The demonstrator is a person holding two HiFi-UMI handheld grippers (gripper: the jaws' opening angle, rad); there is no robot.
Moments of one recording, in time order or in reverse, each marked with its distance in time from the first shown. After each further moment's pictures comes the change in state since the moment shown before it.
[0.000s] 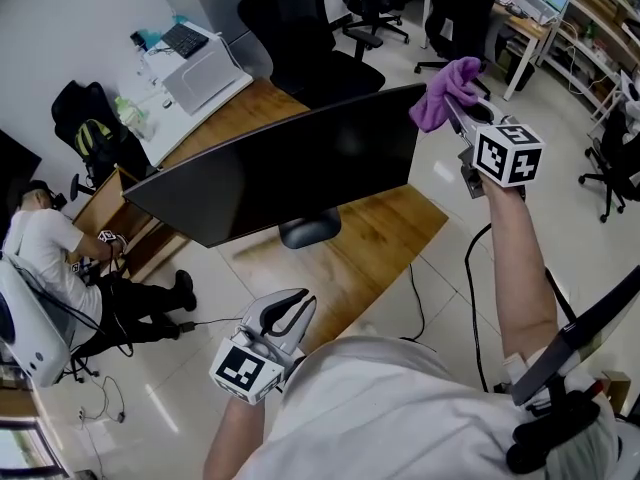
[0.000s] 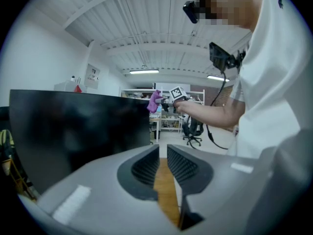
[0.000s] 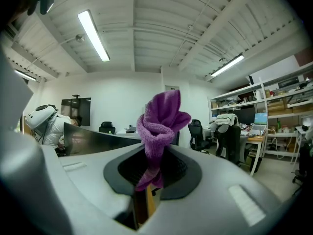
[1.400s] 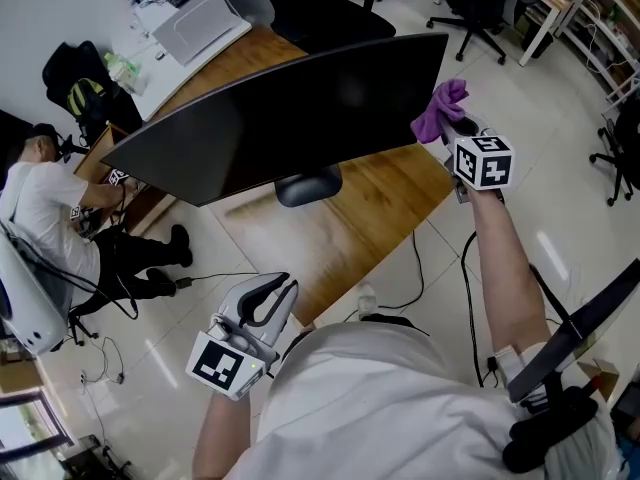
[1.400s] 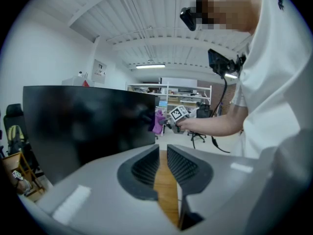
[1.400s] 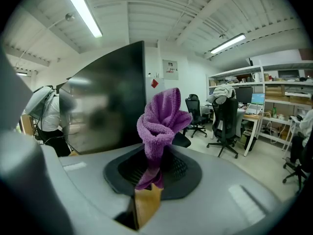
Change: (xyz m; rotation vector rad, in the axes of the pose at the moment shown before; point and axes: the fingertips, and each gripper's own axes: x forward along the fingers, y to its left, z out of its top) left arm -0.024 0.004 -0.006 -0.042 0.068 0.078; right arm 0.019 0.003 -0.181 0.024 0.272 -0.035
